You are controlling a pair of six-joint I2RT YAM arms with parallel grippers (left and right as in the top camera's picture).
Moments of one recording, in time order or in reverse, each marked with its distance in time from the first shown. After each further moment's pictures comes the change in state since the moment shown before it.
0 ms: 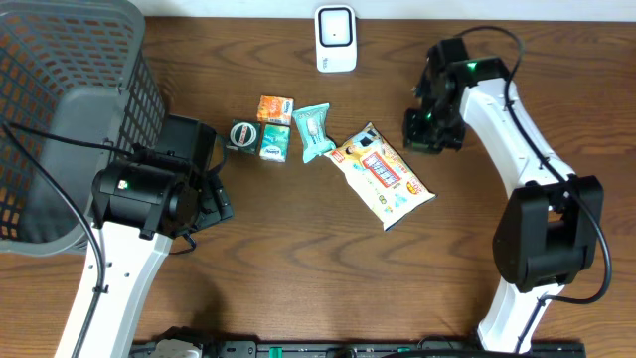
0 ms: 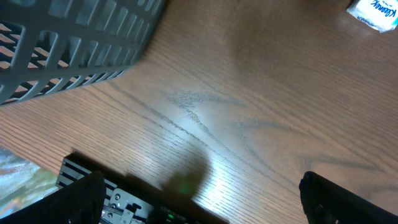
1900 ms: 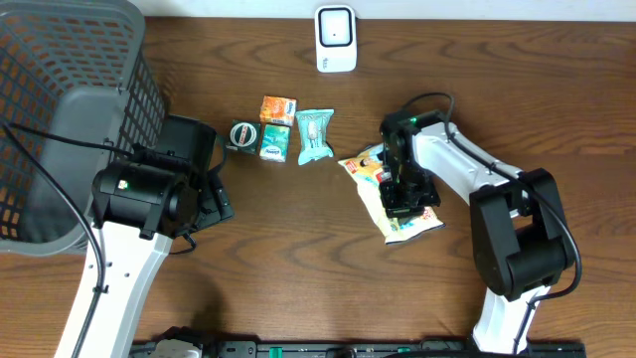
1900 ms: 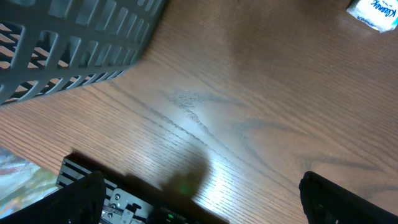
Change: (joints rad) left arm 0.000 0.000 0.000 0.000 0.000 0.000; right arm 0.173 0.000 -0.348 0.029 0.101 -0.030
